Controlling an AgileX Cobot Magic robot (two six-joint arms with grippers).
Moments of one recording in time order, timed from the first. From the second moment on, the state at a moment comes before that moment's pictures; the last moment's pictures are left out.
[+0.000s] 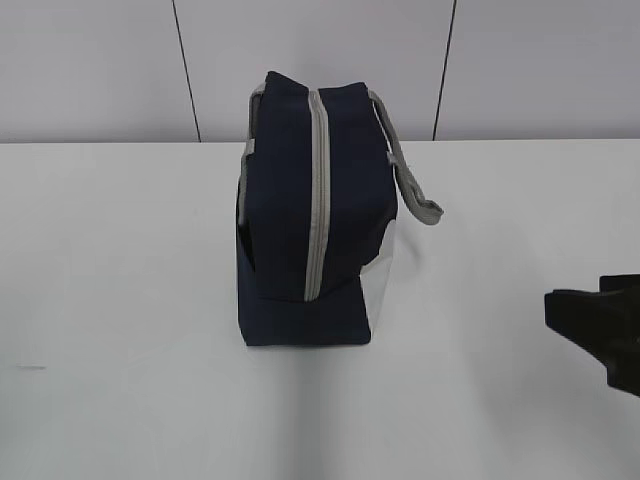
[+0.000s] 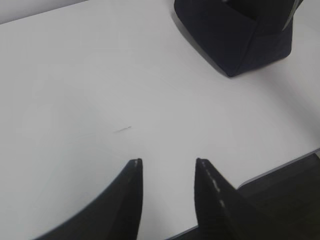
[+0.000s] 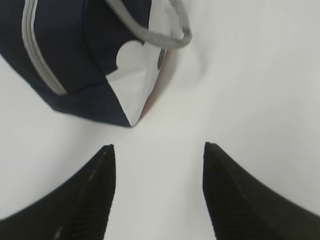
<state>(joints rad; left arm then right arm) -0.35 0.08 -0.52 0.00 1.11 0.04 0.52 0.80 -0.40 -0.20 0.27 0.37</state>
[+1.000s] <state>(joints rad) -0.35 0.08 -0.52 0.00 1.11 0.04 0.53 0.26 -0.50 0.12 1.14 -0.16</state>
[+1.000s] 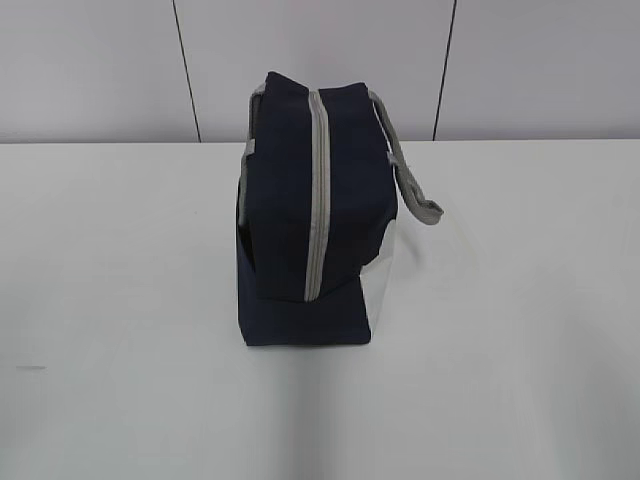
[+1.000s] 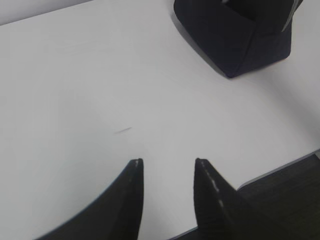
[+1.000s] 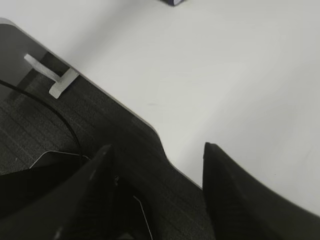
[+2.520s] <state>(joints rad) -0.15 0.05 -0.52 0.00 1.10 0.04 0.14 0.14 -0.50 0.10 1.14 -0.15</state>
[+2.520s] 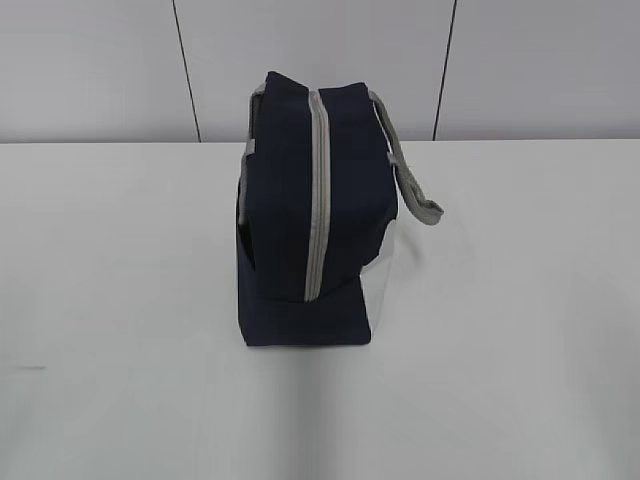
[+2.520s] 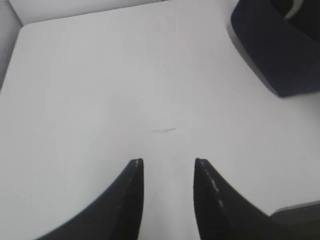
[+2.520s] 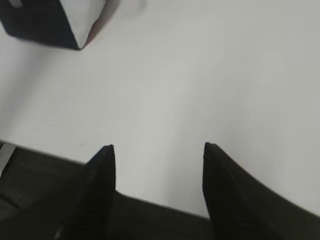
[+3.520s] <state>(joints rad) -0.05 0.01 -0.52 0.00 1.10 0.04 -0.04 -0.02 -0.50 0.10 1.14 -0.15</state>
